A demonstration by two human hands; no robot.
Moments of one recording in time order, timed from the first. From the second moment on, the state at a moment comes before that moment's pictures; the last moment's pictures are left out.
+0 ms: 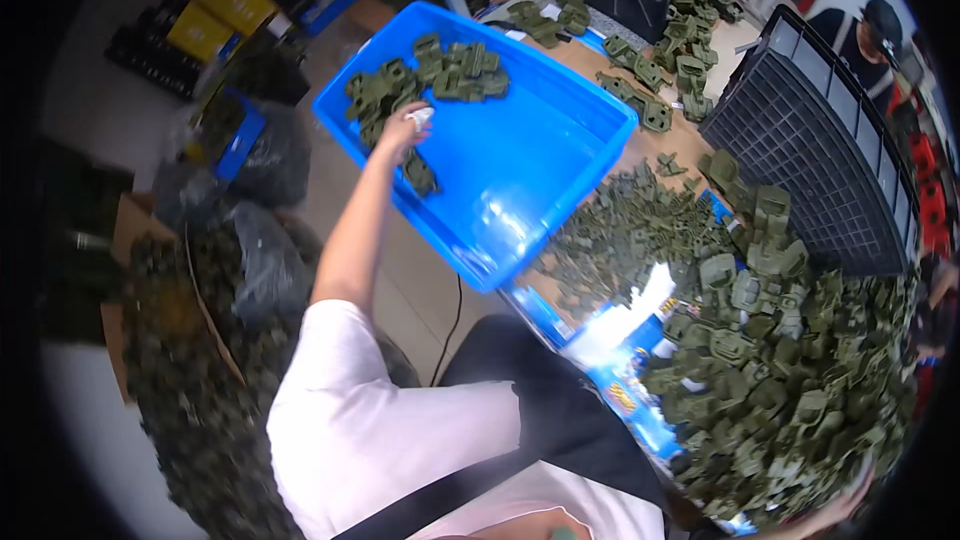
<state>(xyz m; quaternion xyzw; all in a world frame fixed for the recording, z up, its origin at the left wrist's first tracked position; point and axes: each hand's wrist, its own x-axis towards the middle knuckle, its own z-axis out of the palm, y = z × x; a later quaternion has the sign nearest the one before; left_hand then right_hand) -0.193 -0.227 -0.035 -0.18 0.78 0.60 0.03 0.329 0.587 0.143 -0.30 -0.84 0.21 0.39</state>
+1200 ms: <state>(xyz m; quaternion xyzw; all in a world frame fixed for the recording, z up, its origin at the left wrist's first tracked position) -0.044 -0.086 0.002 0.07 0.36 0.75 0.55 0.182 0.176 -0.088 -0.35 -0.89 0.30 -0.09</state>
